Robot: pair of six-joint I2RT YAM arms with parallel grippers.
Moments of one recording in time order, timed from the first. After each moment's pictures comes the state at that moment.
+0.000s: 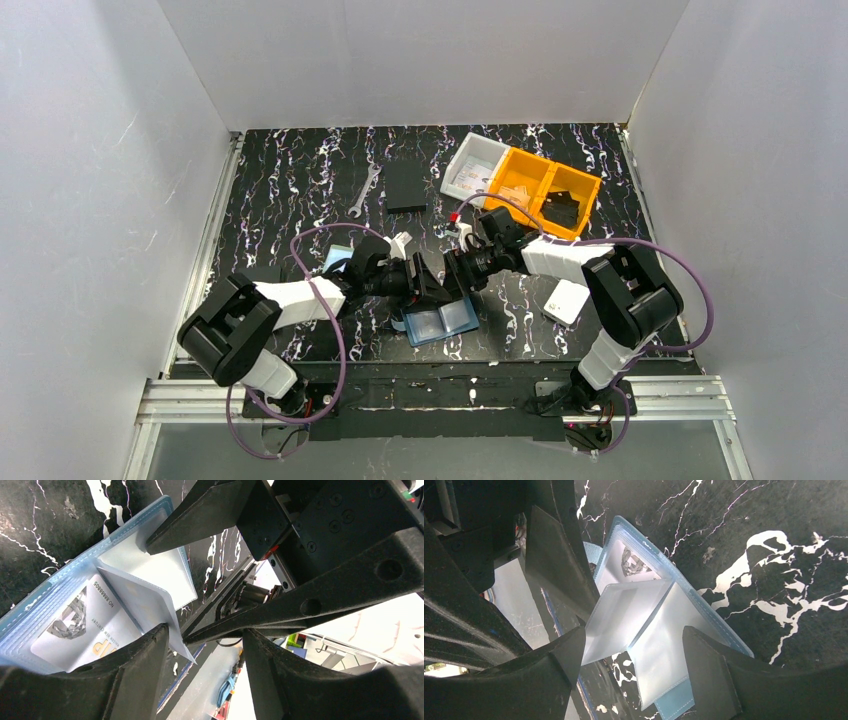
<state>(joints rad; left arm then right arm) -0.70 1.49 0.56 0.34 0.56 -1.12 0.60 1.67 0.85 -0.16 -0.85 0.19</state>
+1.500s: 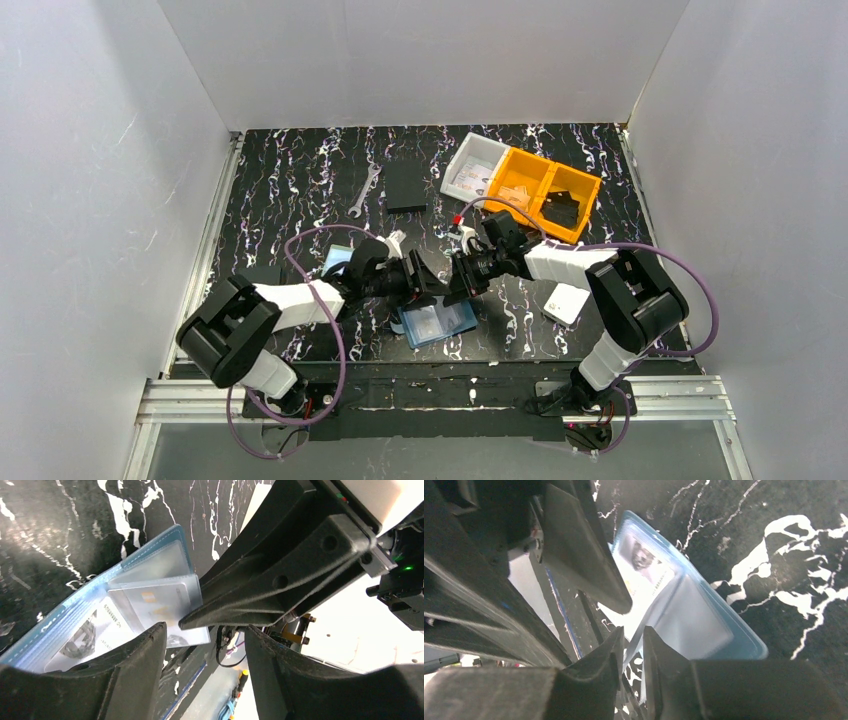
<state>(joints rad) -0.71 1.49 0.54 0.39 0.48 -1.16 0.60 1.64 0.80 -0.11 -0.86 0.25</state>
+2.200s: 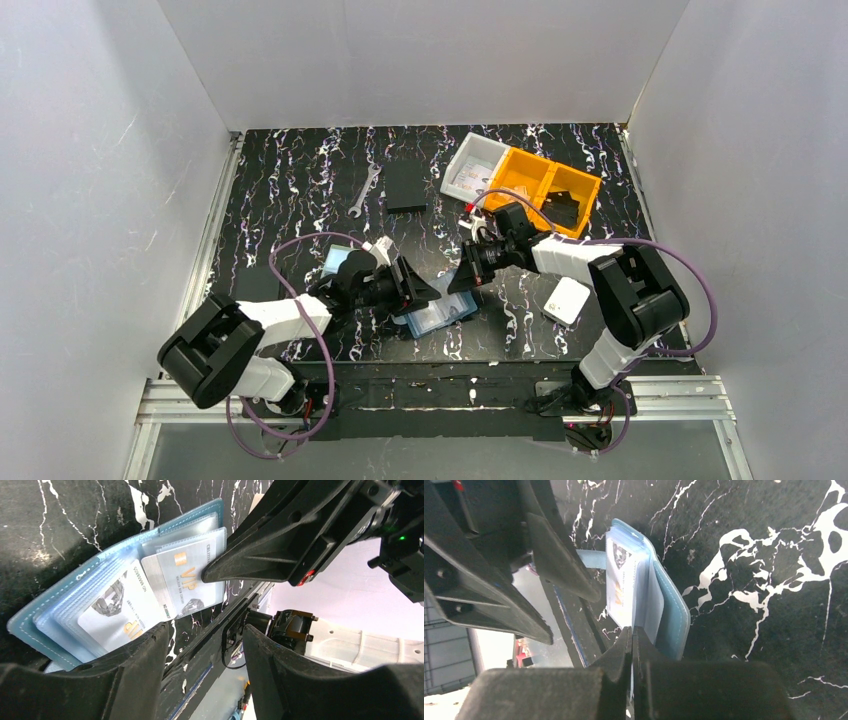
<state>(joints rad) -0.71 1.34 0.40 0.42 0.38 -1.16 0.52 1.65 0.82 -0.10 -0.89 0.29</state>
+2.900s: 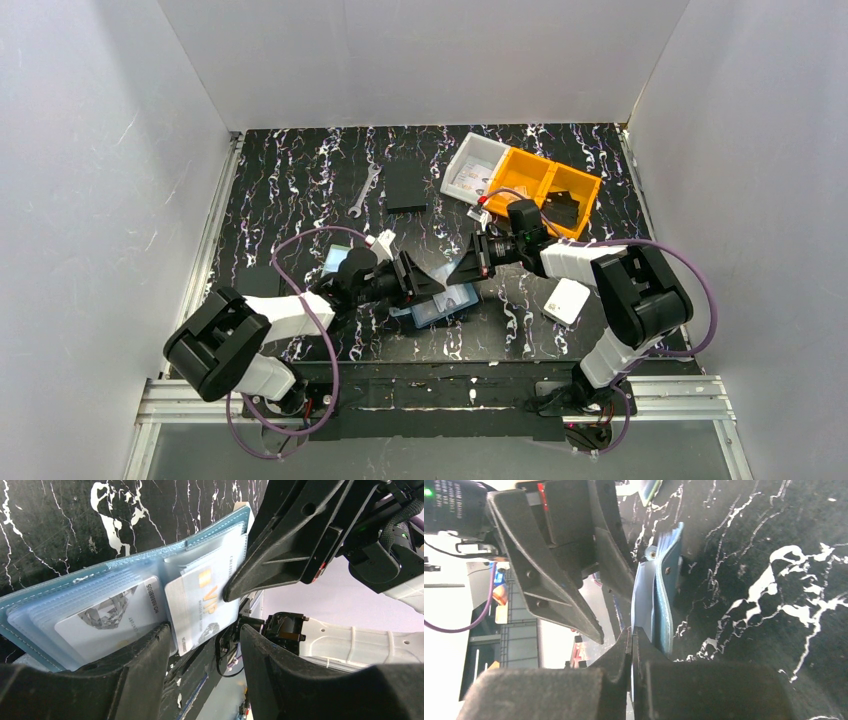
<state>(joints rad) -0.71 1.40 0.42 0.55 0.39 -1.15 0.45 1.65 0.74 0.21 -1.10 0.59</state>
